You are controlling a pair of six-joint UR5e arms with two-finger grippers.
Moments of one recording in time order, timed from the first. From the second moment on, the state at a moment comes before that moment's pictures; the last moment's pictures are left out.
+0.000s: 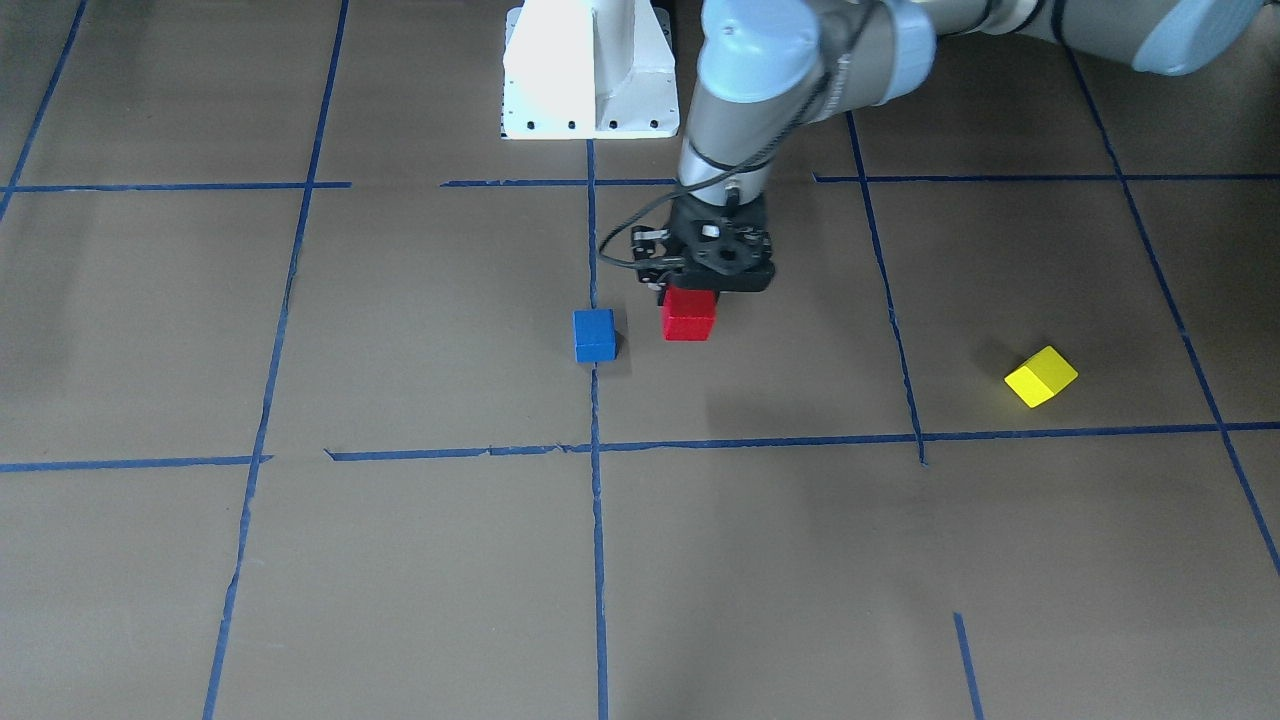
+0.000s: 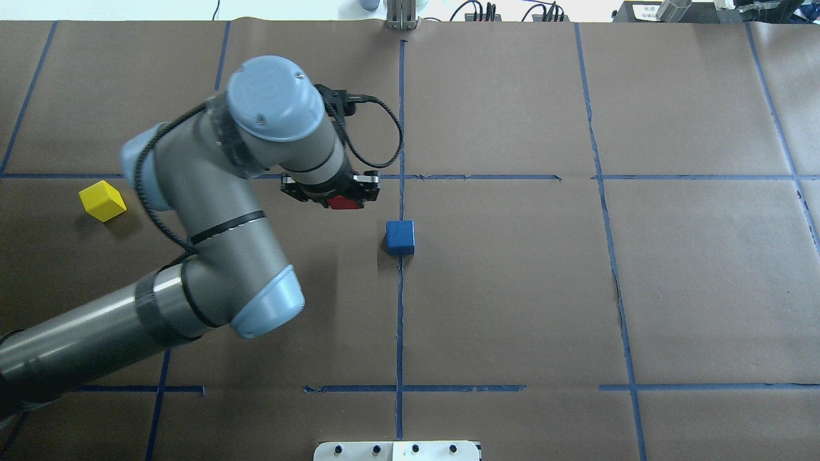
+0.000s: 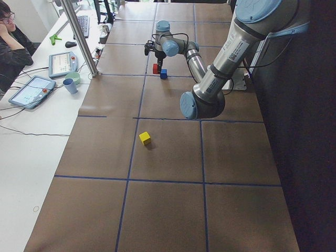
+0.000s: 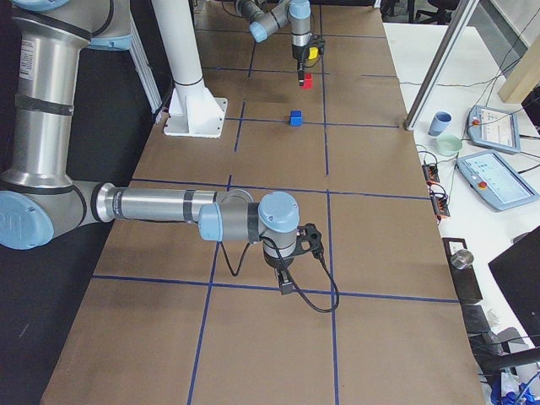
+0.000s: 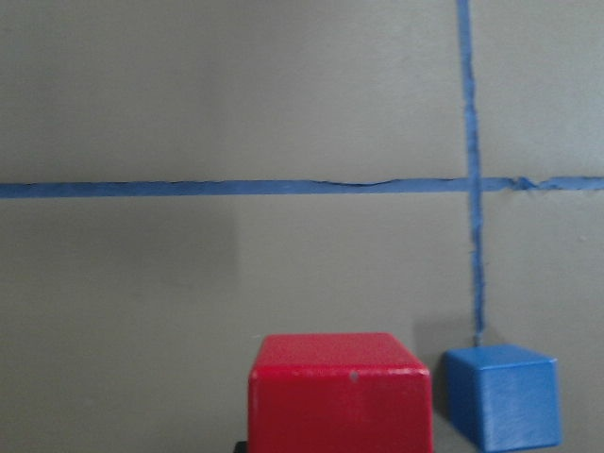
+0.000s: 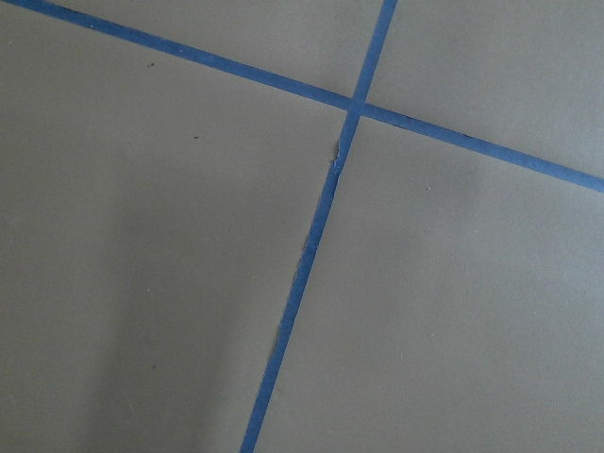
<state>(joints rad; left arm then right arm) -0.60 -2.38 -1.64 -1.51 -1.88 -1.16 1.56 -1.77 1.77 -1.52 2.31 -0.25</state>
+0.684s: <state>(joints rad) -0.49 -2.50 -1.48 -1.50 -1.81 -1.20 1.56 -1.77 1.77 -1.52 2.31 -0.25</state>
